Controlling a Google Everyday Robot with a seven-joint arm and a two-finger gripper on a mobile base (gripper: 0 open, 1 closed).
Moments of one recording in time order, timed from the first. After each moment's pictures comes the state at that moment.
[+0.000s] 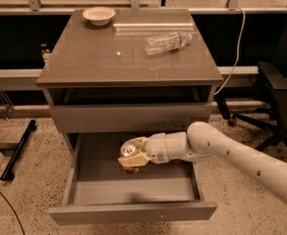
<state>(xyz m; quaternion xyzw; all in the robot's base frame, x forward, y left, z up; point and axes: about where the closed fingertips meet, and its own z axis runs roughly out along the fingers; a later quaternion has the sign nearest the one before) 0.543 0.047 0.609 -0.48 0.66 0.43 0.39</state>
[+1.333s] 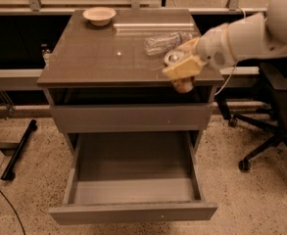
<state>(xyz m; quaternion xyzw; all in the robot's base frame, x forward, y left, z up) 0.604 -0.095 0.922 -0.51 0.71 0.22 0.43</state>
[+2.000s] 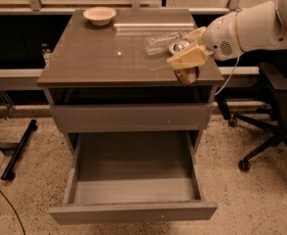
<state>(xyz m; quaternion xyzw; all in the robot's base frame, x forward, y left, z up) 0.614 -0.103 0.950 -0.51 0.71 0.20 0.45</state>
